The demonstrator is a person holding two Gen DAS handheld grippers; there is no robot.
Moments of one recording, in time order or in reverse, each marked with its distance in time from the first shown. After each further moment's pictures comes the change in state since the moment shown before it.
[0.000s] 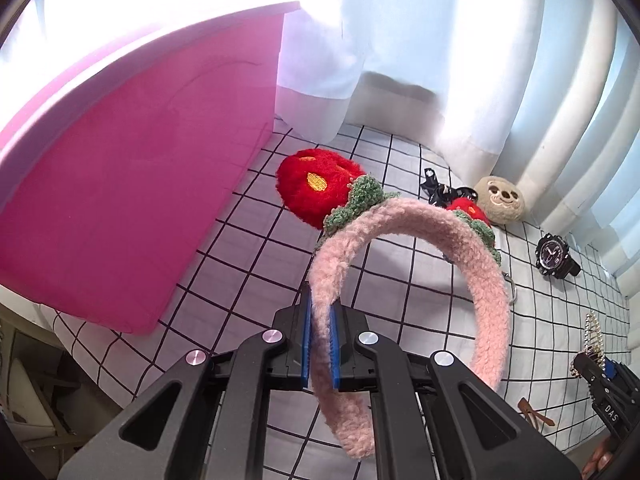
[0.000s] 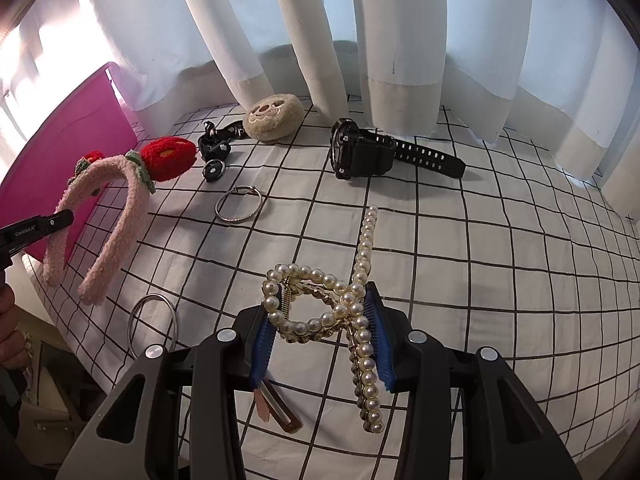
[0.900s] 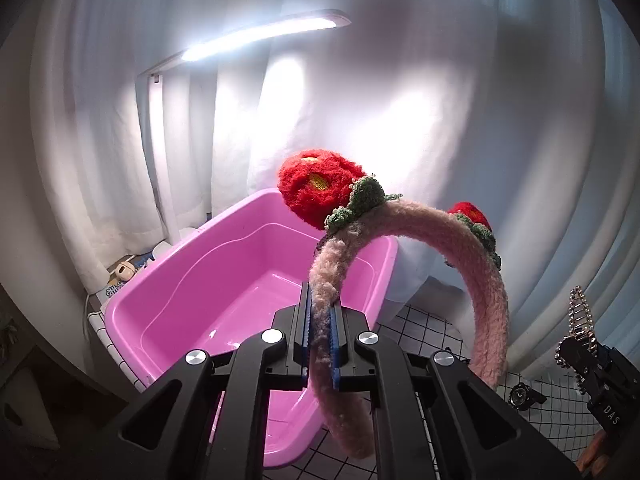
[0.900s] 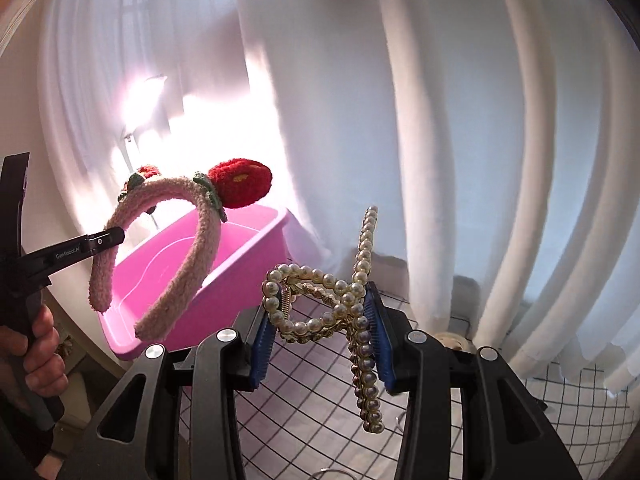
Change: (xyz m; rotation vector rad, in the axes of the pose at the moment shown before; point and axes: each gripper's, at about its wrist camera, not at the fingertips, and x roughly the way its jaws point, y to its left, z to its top) left arm -0.168 0.112 0.114 -0.167 -0.355 0.094; right arm -0.100 0.201 0.166 -0.298 -0.340 0.314
